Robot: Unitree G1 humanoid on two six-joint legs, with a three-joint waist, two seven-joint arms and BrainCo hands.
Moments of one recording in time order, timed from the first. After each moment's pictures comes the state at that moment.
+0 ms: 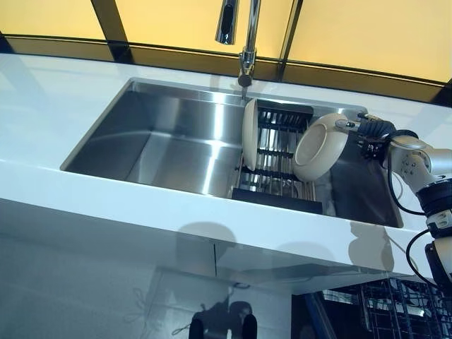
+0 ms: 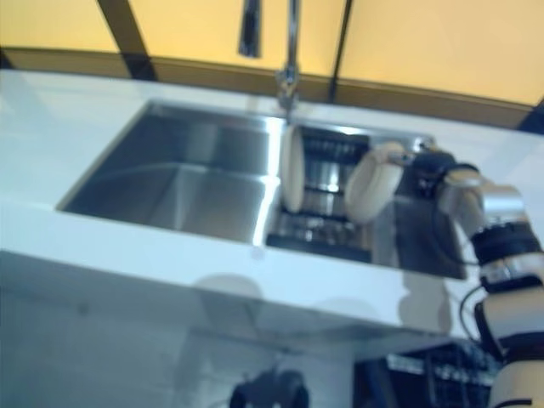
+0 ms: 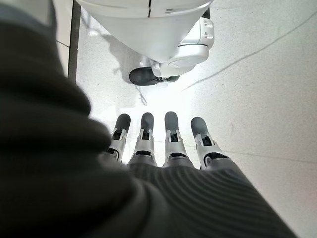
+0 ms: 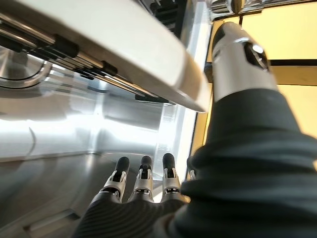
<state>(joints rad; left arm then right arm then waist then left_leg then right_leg) 0.02 0.32 -0.24 1.24 -0.26 0.06 -0.13 -1.03 -0.90 0.36 0.67 0.87 0.53 -0.13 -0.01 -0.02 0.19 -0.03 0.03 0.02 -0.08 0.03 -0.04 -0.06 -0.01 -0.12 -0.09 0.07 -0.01</state>
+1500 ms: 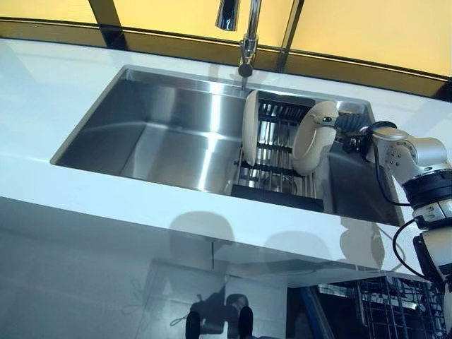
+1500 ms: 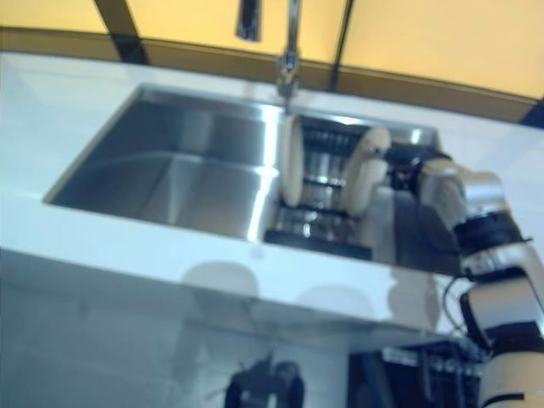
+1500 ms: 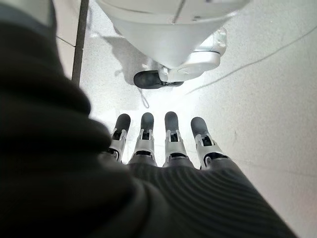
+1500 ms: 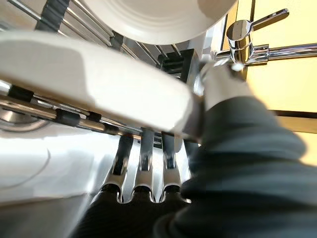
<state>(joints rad) 0.00 0.32 -0.24 1.22 -0.34 0.06 -0.11 -1.12 -0.83 0.38 0.61 0.78 0.63 -0.05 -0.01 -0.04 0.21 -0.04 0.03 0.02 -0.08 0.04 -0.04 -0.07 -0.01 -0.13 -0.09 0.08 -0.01</state>
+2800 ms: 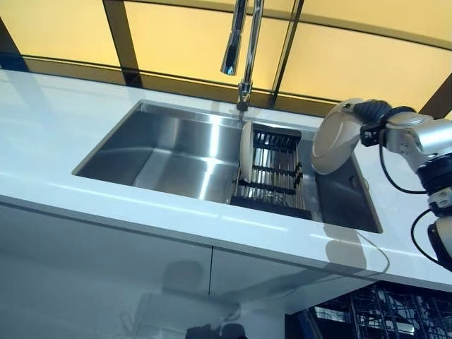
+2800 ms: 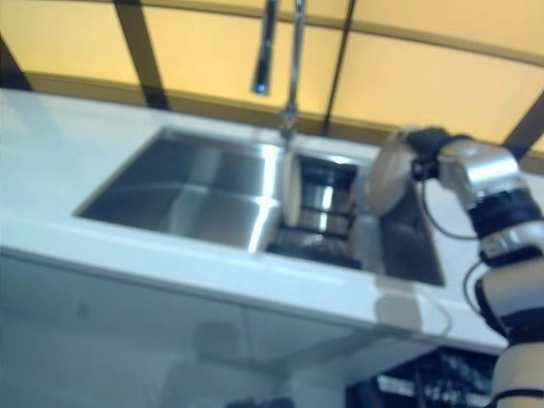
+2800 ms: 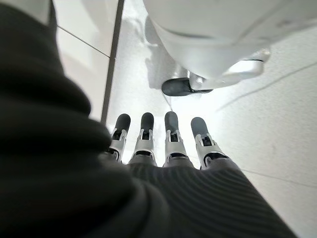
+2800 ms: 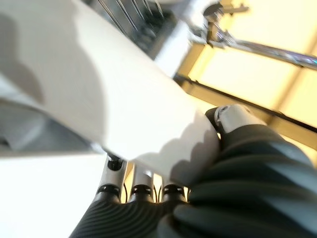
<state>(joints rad) 0.01 0.31 -0.26 1.20 -0.33 0.07 -0.09 -1.23 -0.97 0.55 0.71 0.66 0.57 -0.01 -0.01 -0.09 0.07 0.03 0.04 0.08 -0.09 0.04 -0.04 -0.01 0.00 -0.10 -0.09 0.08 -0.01</state>
